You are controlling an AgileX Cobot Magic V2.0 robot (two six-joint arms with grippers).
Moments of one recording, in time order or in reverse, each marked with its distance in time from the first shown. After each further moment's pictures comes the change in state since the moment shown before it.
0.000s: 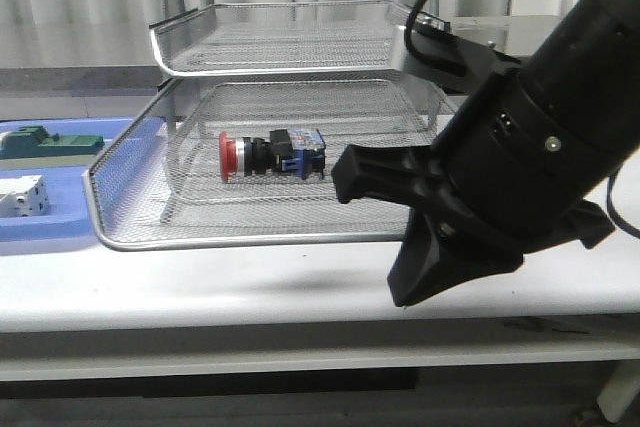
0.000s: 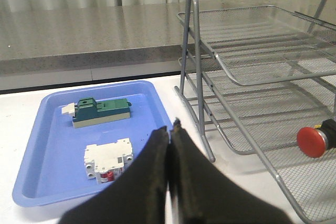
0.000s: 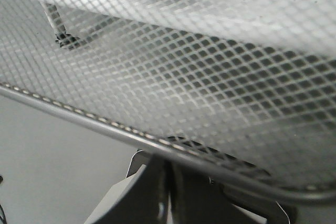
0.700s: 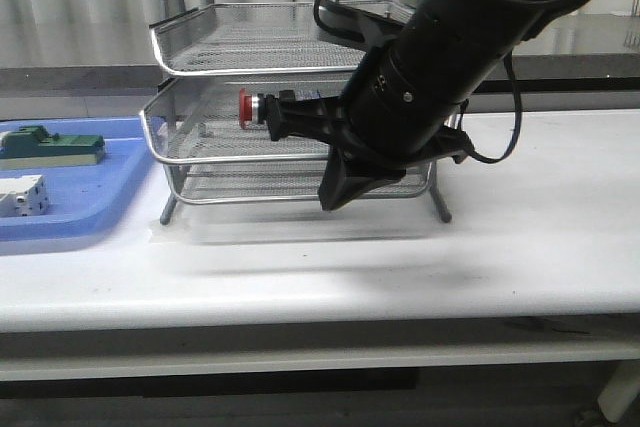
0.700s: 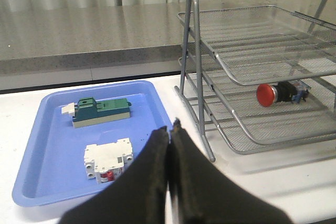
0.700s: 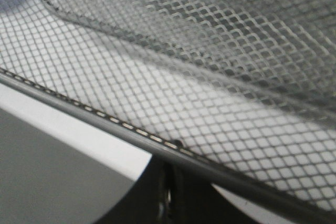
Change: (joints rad) left arm 0.002 0.000 0.000 0.000 0.000 0.000; right arm -0.074 0.320 -0.407 -0.010 -0.004 -0.166
